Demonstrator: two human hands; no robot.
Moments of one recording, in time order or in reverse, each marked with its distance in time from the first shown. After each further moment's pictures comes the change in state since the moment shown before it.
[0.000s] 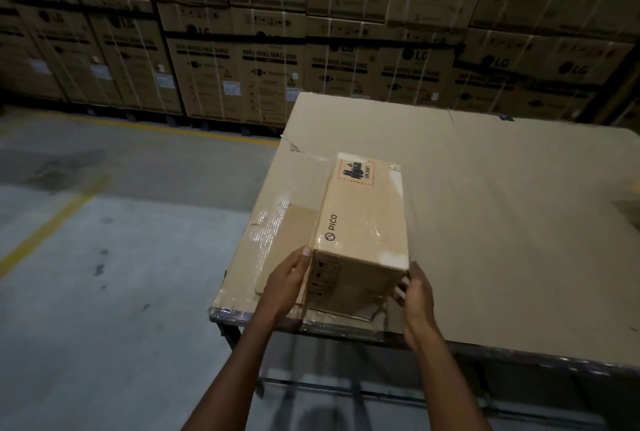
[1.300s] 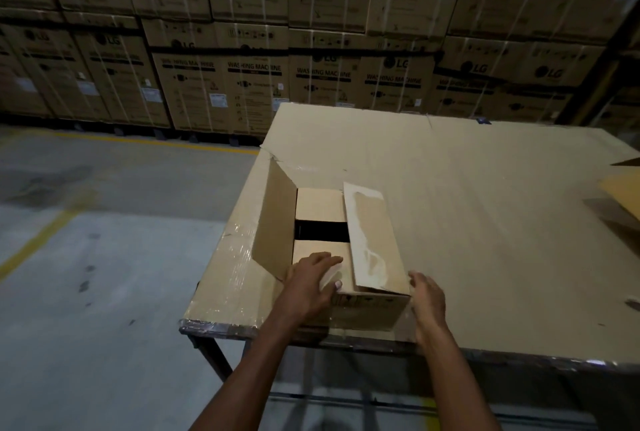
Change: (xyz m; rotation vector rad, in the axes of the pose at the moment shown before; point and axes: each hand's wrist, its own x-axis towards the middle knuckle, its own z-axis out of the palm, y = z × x) left_hand 0.018 0.034 0.084 0.549 -0.119 0.331; right_hand 0.032 -0.020 -0.076 -0.208 0.244 0.095
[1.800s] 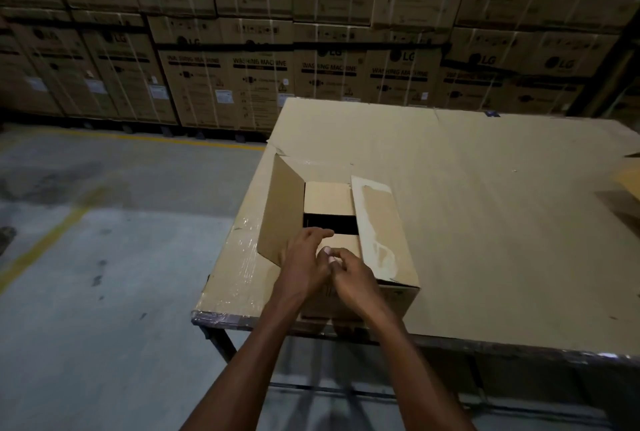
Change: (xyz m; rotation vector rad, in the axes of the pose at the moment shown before) left_hand 0.000 0.016 -0.033 -0.100 0.231 -0.104; right_hand -0.084 -0.031 0.086 -0.494 -0.532 -0.432
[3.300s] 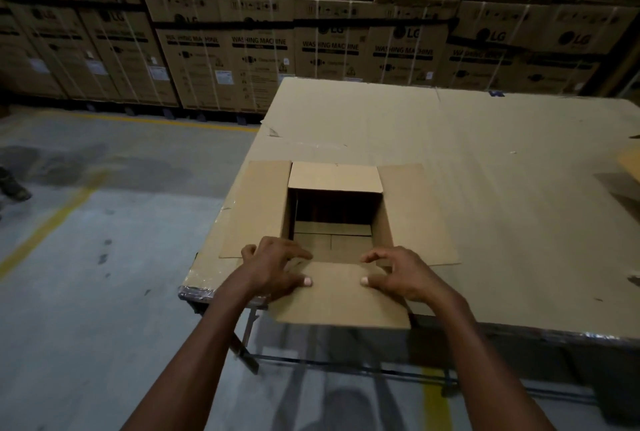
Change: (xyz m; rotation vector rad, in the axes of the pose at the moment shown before) left_hand -0.022 -0.012 -0.022 0.449 -0.496 -0.032; right_hand -0.005 0.084 -0.118 -0.325 -0.227 0.012
